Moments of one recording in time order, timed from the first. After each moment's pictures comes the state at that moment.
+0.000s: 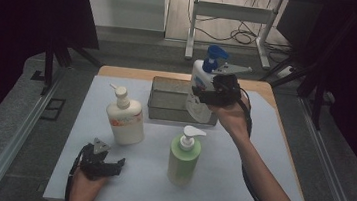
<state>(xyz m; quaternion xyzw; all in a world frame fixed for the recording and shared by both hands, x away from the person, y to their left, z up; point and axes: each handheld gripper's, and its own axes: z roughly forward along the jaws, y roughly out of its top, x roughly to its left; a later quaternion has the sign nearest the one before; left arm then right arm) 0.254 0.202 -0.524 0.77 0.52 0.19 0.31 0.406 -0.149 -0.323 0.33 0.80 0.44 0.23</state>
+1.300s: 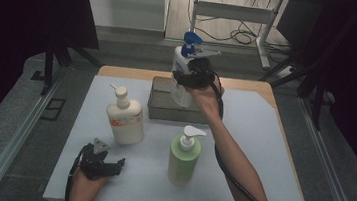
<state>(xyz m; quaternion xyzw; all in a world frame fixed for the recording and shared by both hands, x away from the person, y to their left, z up) 0.254 0.202 -0.524 0.77 0.52 0.19 0.32 0.470 -0.086 -0.342 0.35 0.79 0.45 0.23</state>
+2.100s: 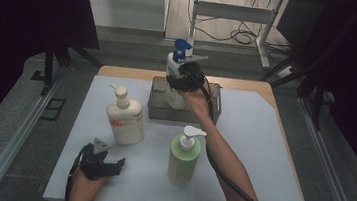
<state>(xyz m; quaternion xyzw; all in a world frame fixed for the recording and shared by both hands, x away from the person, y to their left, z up) 0.254 0.202 -0.524 0.77 0.52 0.19 0.31 0.489 -0.064 -0.378 0.35 0.80 0.43 0.22</state>
